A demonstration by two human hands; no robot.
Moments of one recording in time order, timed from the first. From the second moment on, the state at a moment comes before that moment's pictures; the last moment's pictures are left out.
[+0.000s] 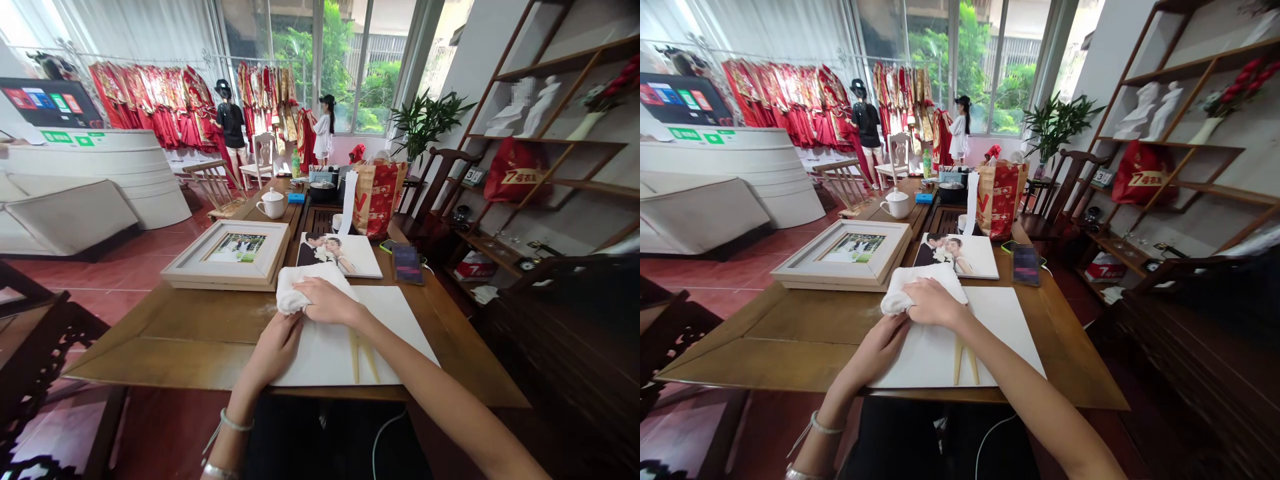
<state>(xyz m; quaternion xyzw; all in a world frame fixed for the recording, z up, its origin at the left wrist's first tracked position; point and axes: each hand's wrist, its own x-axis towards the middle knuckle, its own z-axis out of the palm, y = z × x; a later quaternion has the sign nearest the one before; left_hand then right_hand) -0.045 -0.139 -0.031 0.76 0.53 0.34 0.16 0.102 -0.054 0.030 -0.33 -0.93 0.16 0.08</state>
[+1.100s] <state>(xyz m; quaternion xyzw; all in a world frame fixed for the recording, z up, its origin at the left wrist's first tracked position) -0.047 -0.135 -0.039 0.76 0.54 0.32 0.19 0.169 -0.182 0.011 -0.33 -0.94 0.07 0.04</state>
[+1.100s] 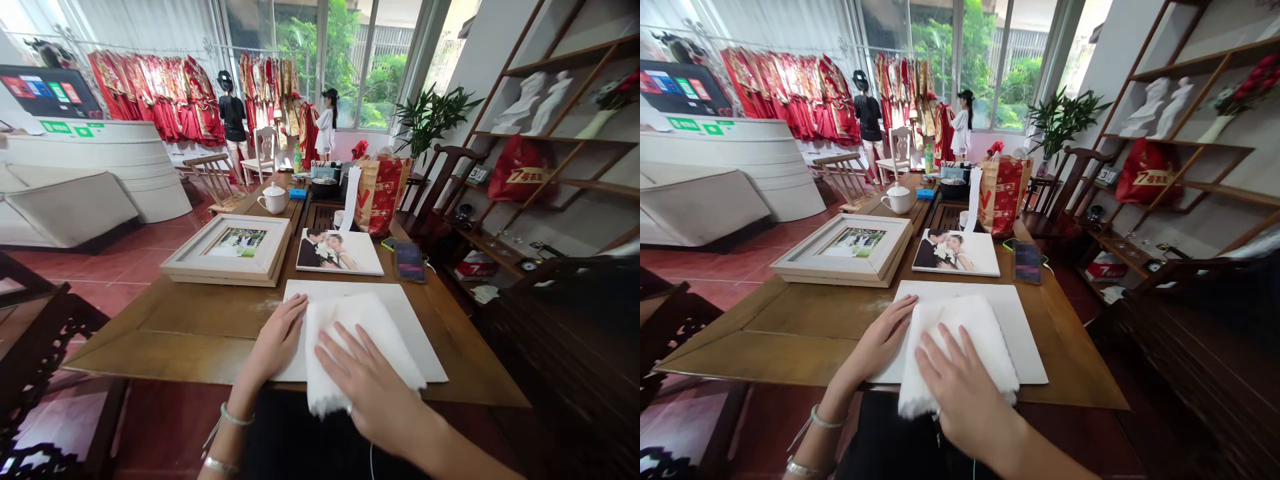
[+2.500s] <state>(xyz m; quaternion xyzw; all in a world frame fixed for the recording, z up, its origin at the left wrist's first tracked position) -0.044 -0.137 -0.036 0.76 0.53 0.32 0.18 0.291 -0.174 -0.021 -0.49 -0.86 0.03 0.13</state>
